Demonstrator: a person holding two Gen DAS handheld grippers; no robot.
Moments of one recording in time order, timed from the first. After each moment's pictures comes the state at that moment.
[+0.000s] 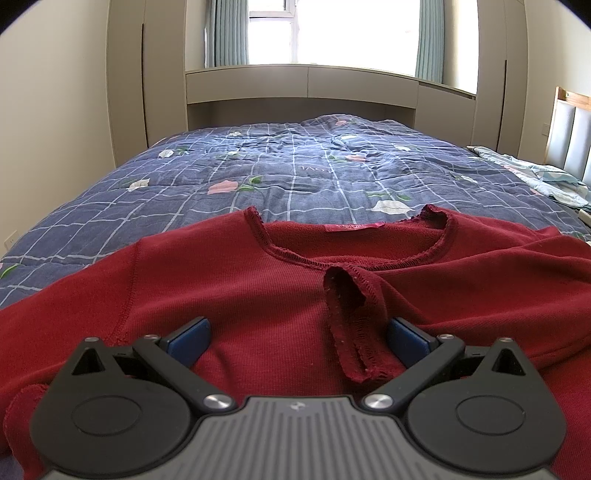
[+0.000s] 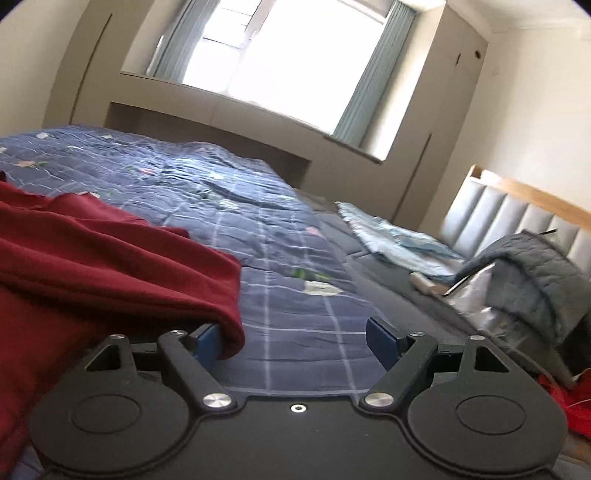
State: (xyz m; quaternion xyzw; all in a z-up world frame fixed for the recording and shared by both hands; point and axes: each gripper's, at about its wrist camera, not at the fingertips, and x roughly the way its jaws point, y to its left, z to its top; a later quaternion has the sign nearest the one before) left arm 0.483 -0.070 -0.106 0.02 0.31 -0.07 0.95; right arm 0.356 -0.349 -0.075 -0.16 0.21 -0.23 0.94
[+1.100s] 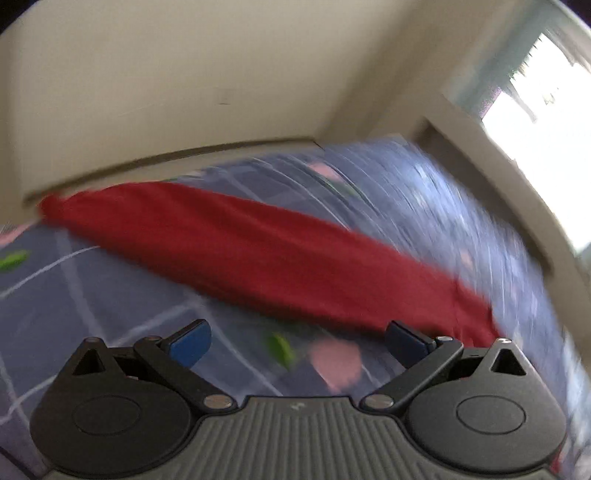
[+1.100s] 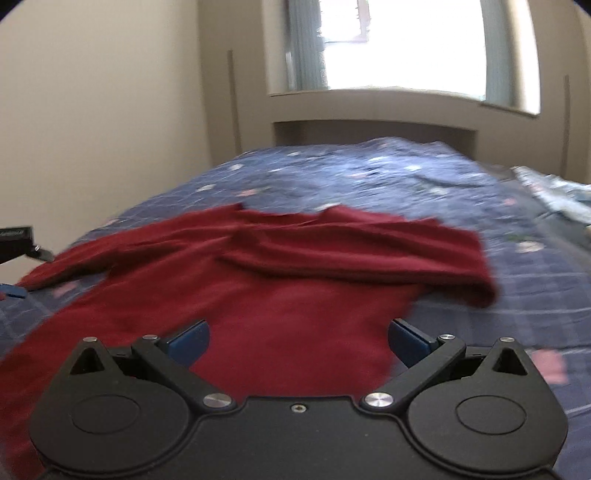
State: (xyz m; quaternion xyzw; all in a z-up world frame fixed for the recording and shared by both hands) left arm 0.300 0.204 -0.057 -0.35 0.31 0.18 0.86; right arm 0.265 -0.227 -0.038 0.02 0.27 0.09 0.96
